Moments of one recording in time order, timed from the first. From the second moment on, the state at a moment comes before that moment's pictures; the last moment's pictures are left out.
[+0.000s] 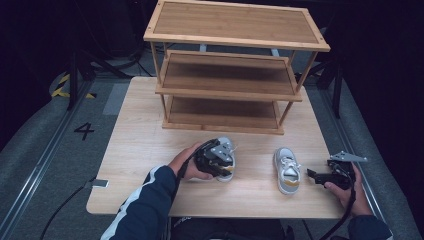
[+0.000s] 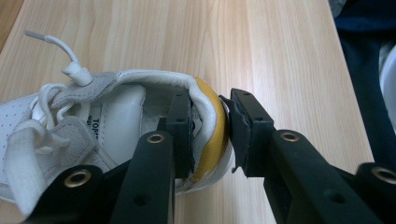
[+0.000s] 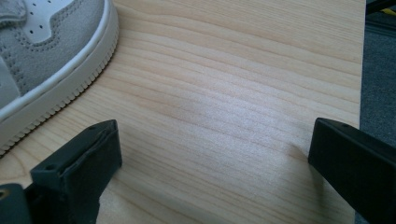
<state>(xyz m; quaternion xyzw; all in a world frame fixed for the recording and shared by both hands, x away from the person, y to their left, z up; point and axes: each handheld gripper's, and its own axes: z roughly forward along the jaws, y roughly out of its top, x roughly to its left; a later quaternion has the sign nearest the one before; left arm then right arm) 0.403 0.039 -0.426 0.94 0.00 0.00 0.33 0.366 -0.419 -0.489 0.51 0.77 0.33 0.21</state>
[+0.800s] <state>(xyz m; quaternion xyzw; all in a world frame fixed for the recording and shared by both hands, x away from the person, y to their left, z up) 0.406 0.053 -0.443 0.95 0.03 -0.03 0.30 0.371 -0.418 -0.489 0.51 0.77 0.32 0.21</state>
